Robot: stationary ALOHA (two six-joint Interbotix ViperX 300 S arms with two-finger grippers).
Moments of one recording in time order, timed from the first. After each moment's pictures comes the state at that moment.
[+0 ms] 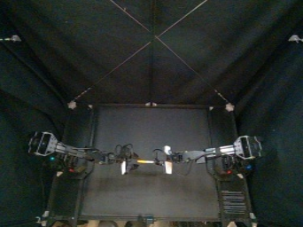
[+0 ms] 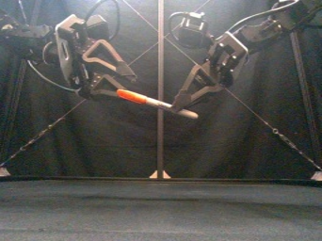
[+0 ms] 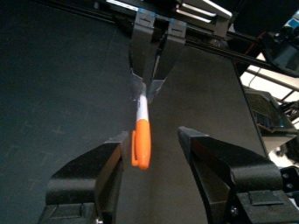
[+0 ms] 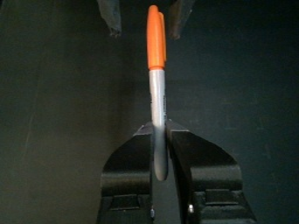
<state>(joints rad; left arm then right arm) -0.10 -0.25 0.95 -0.31 -0.38 0.00 0.00 -0.11 0.67 -0.09 0.03 0.10</state>
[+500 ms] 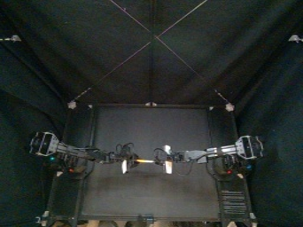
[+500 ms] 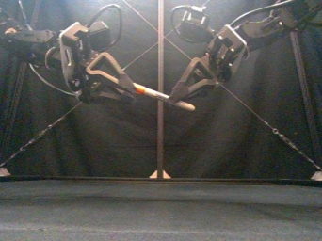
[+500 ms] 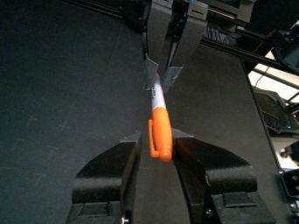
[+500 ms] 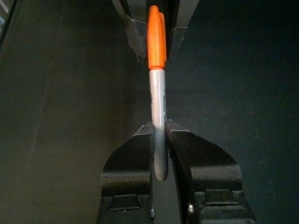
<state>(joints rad) -0.08 -0.23 0.95 -0.32 -0.38 0.00 0.00 -0.12 0.67 -0.10 0.01 0.10</state>
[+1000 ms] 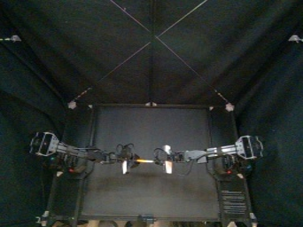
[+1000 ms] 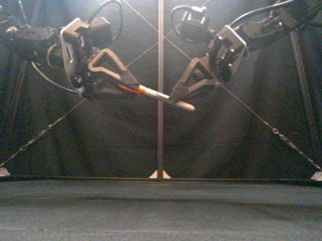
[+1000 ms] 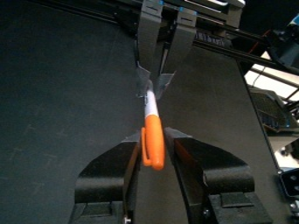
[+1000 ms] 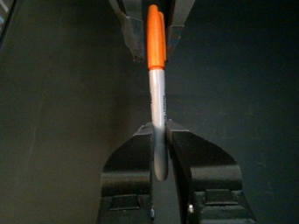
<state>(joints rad) -0.08 -0.23 0.93 -0.29 -0.38 0.00 0.00 -0.12 0.67 -0.10 0.00 0.10</state>
